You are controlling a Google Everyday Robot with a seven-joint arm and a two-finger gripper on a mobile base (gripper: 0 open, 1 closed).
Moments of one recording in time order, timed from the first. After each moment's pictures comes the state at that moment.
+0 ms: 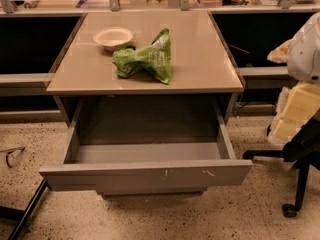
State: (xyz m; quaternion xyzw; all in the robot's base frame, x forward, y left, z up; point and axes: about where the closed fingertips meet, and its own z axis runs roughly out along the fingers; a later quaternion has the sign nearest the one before) arm 0.439 -0.214 0.950 -0.60 0.78 -0.02 0.16
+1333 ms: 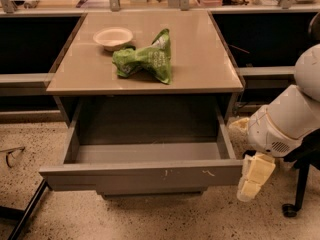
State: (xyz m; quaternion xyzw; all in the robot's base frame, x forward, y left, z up) arm 0.409 -0.182 0.784 -0.63 0.75 0.13 0.14
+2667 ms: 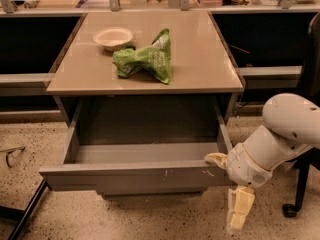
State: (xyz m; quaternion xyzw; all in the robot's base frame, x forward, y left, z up) arm 0.365 -0.145 0.686 -0.68 0.67 0.27 0.11
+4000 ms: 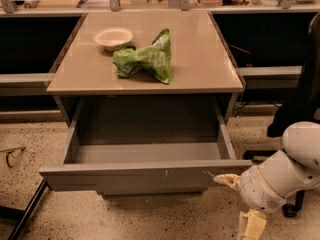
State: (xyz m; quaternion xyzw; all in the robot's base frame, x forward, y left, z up) arm 0.326 -0.164 0.659 -0.65 0.69 0.29 0.14
